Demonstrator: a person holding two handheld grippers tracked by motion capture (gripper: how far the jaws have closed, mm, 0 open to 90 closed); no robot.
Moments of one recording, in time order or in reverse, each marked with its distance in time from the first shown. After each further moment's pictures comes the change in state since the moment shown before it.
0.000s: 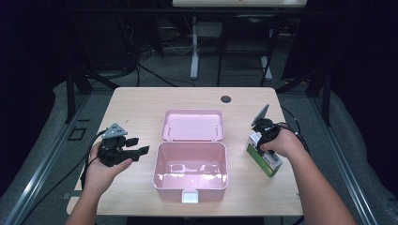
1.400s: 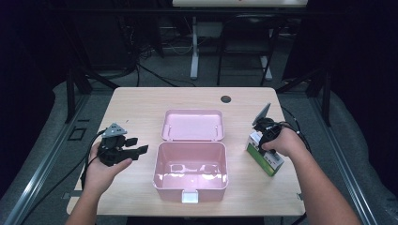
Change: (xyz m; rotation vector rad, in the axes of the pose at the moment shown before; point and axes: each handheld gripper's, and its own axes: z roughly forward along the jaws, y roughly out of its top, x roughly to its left) left arm 0.003 -0.001 0.002 0.006 0.016 -0.029; right arm 0.000 -0.002 -0.007 0.009 0.031 0.016
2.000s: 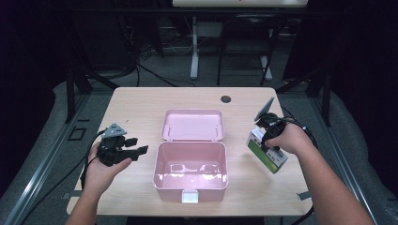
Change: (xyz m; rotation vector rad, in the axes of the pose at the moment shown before) left arm 0.000 -0.001 -0.001 0.001 0.003 0.013; right arm 0.006 -0.006 -0.035 -0.027 -0.011 -0.038
